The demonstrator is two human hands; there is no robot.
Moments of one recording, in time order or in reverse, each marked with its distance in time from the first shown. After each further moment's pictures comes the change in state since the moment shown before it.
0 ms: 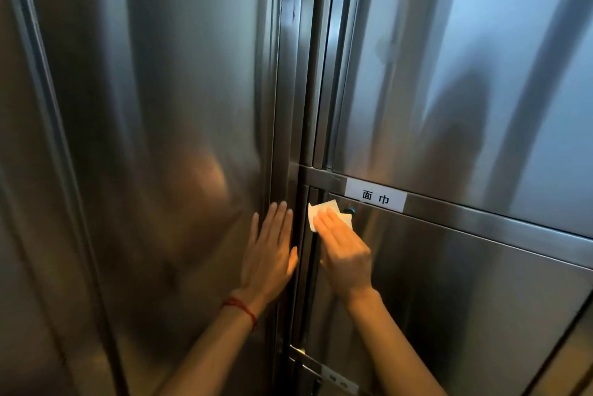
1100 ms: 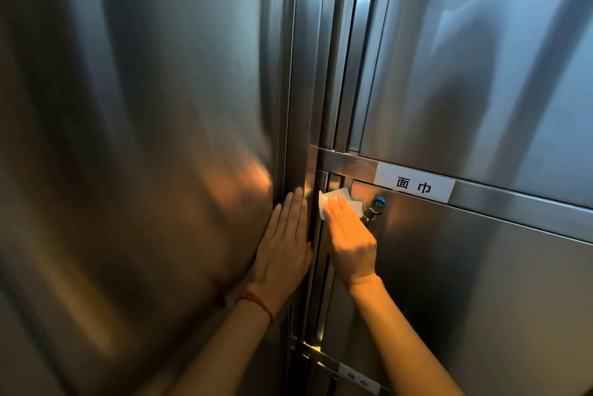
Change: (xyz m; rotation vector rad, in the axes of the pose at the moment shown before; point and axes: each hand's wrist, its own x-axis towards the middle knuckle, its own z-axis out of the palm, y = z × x) left_hand 0.012 -0.027 0.052 0.268 0.050 0.109; right_hand -0.006 0.013 0.079 -0.204 0.105 -0.056
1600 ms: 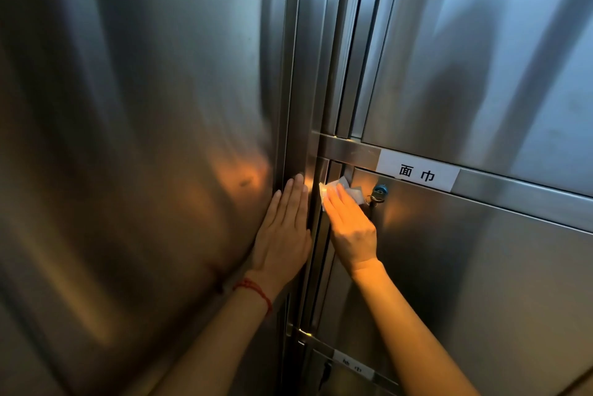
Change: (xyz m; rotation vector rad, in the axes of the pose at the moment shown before) left_hand 0.000 -0.001 0.002 -0.037 0.028 -0.012; right_hand -0.010 0.014 0.014 -0.037 -0.145 -0.062
